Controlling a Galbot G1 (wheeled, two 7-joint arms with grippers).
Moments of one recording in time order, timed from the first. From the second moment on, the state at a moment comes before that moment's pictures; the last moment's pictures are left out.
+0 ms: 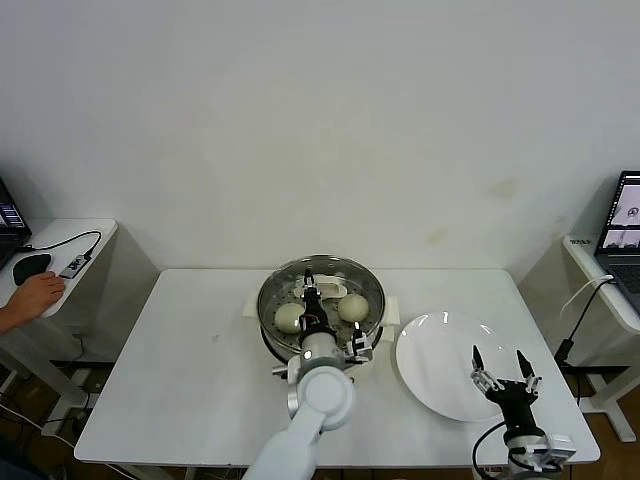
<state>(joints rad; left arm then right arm) 0.94 -1.61 0.05 -1.69 1.60 0.74 0.30 -1.54 1.48 0.82 1.90 0.31 0.07 -0.15</state>
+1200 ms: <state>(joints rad) 1.04 -1.59 0.10 -1.87 1.59 0.74 0.32 -1.54 1.47 0.82 1.89 0.31 0.07 -0.15</state>
